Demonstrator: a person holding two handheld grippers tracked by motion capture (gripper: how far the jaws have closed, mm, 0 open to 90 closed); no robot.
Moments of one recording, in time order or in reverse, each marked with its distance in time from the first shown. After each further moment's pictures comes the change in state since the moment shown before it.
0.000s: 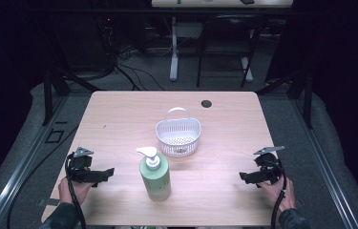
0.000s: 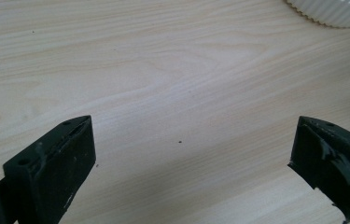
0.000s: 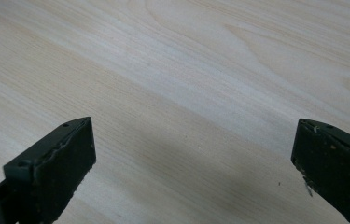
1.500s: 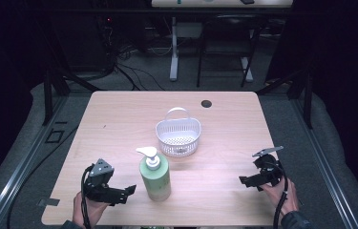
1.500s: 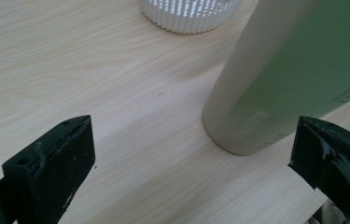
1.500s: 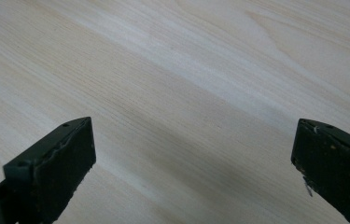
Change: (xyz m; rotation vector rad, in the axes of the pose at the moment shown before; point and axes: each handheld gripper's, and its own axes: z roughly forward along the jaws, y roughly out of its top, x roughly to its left) left arm -0.097 -0.005 -0.037 -0.067 -0.173 0.163; right arm 0.009 0.001 -0.011 0.061 0.027 -0.020
